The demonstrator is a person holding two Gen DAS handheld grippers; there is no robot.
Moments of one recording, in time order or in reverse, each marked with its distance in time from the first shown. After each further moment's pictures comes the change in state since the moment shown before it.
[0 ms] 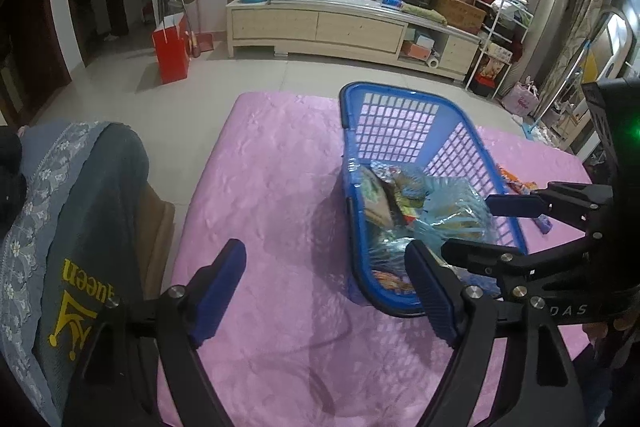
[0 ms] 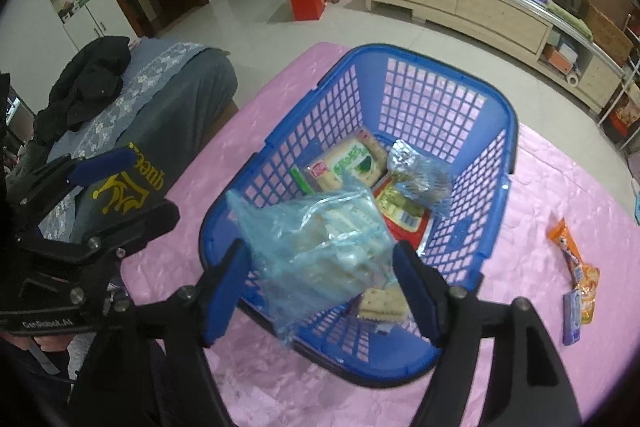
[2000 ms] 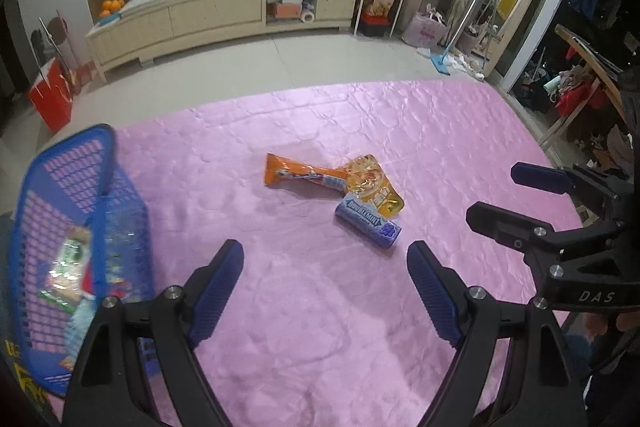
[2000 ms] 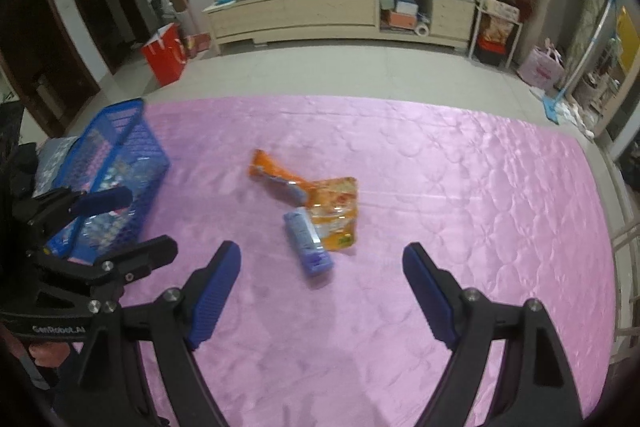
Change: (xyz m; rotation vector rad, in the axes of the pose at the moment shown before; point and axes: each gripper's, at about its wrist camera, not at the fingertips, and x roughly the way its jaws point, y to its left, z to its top) left arm 0.119 -0.340 0.030 0.275 0.141 -0.204; right arm -0.114 -0.302 -0.135 0.356 -0.129 -0.252
